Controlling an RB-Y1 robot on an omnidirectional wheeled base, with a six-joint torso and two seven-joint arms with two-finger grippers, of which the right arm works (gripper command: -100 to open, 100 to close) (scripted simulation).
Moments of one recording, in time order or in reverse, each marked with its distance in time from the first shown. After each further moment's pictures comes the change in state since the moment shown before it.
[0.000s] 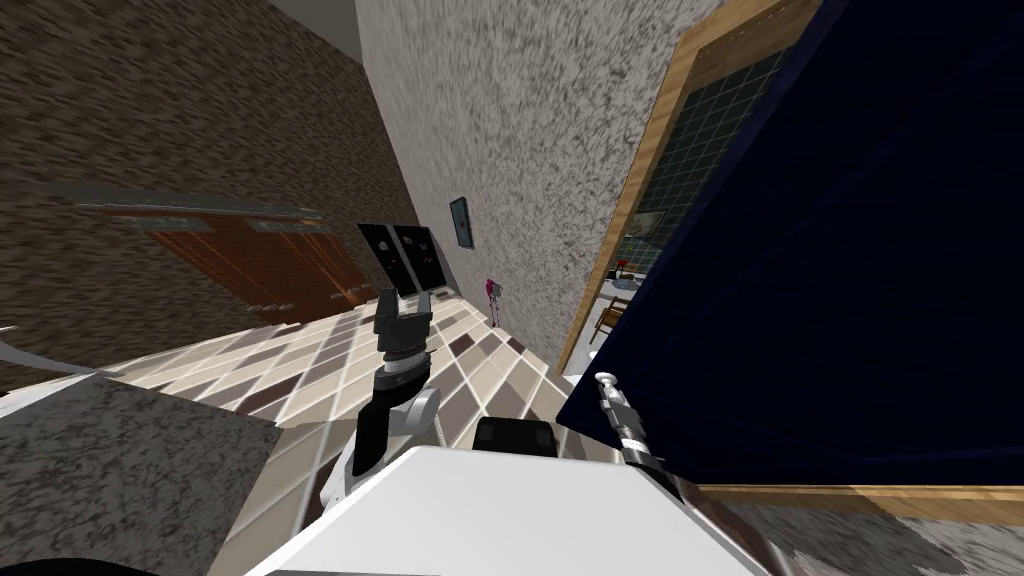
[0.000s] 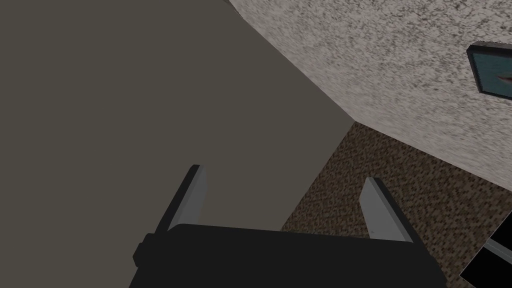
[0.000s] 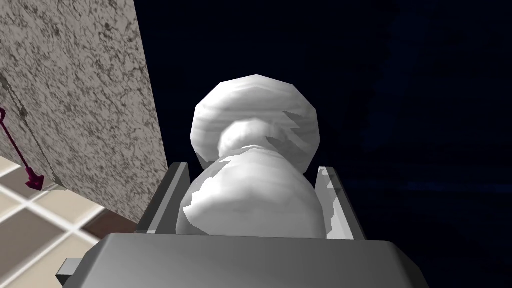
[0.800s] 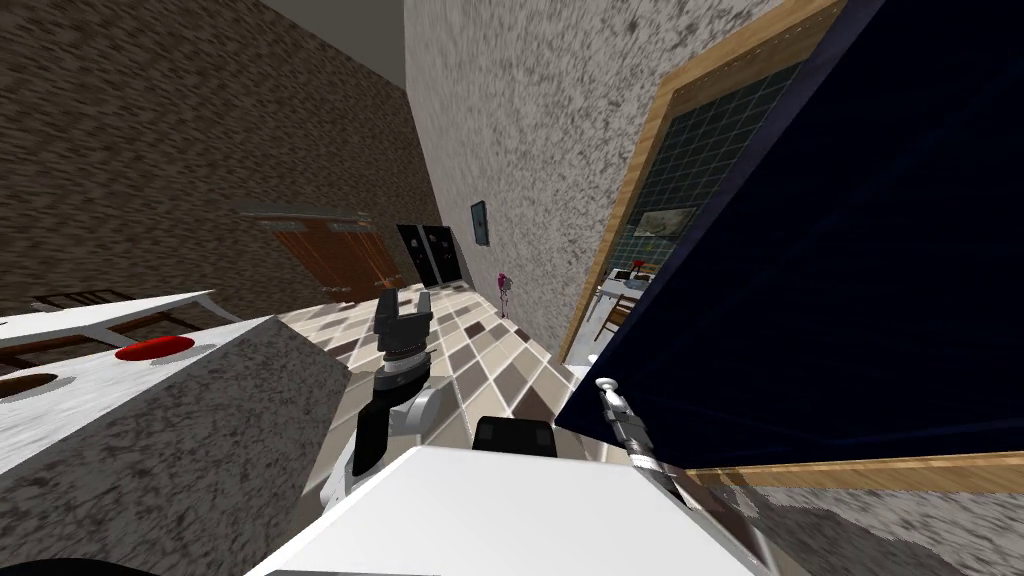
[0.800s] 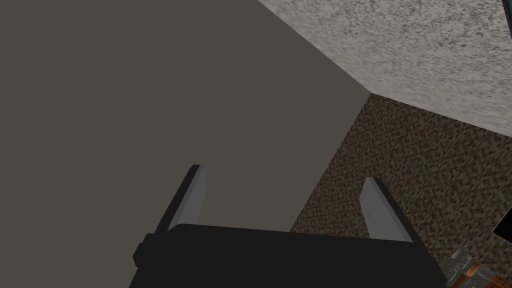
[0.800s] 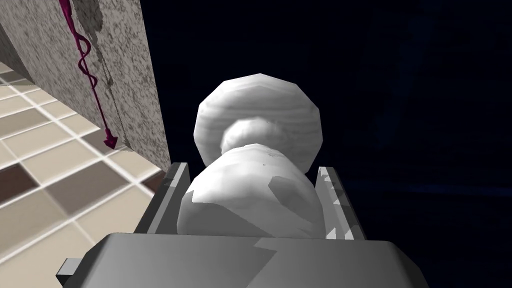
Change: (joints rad) arm 0.028 -0.054 0.075 0.025 0.051 -0.086 -0.081
